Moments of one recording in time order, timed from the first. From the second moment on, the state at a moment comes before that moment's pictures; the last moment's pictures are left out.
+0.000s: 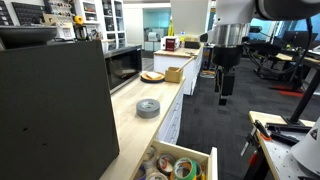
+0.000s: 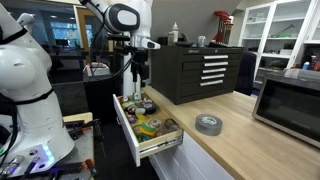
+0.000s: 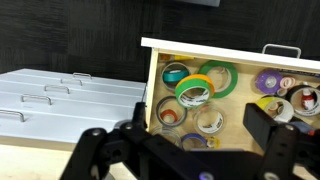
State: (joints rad) arm 0.04 -0.42 0.08 -2.65 0.04 2.19 -0.03
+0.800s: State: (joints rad) arm 0.08 -0.03 0.06 -2.60 0.10 2.46 -0.34
